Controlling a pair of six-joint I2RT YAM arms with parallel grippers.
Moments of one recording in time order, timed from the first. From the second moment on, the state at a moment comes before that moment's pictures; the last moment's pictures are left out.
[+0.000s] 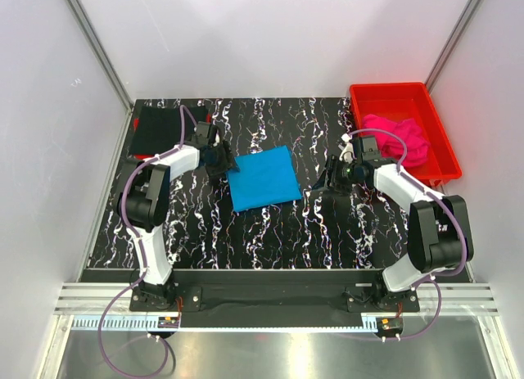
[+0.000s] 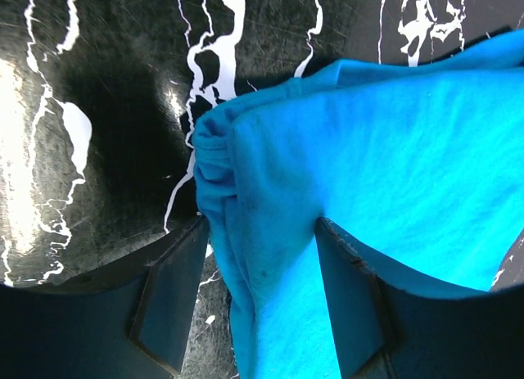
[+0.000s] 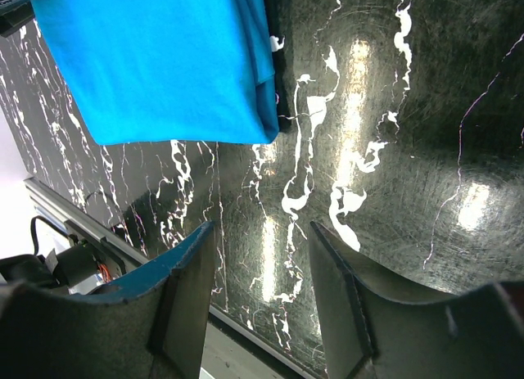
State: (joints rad) left arm -0.26 1.95 1.27 -0.33 0.18 -0.60; right arm 0.18 1.56 0.98 -0.42 -0.52 0.43
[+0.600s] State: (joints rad) left arm -0.25 2.02 1.37 -0.36 0.23 -0.58; right arm 0.18 1.54 0.95 -0.40 -0.53 0.44
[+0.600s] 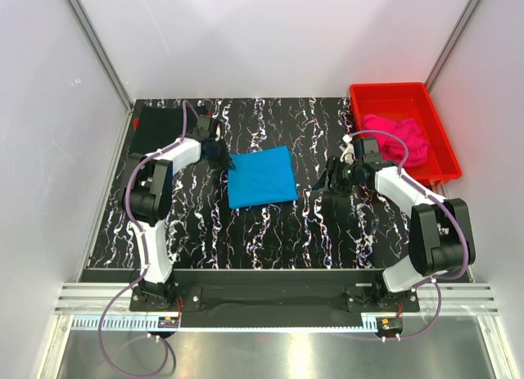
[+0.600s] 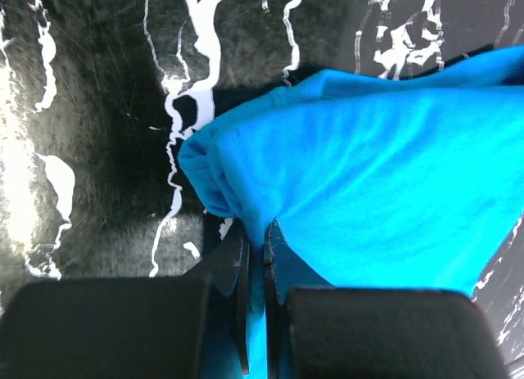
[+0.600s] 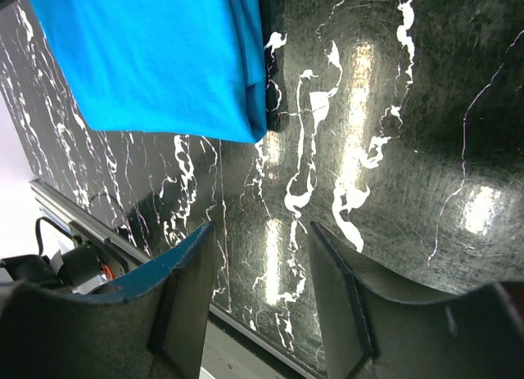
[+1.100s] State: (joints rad) left arm -0.26 2.02 1.74 -0.73 0.06 -0.34; right arm 0.18 1.54 0.94 -0.33 -0.56 0.50
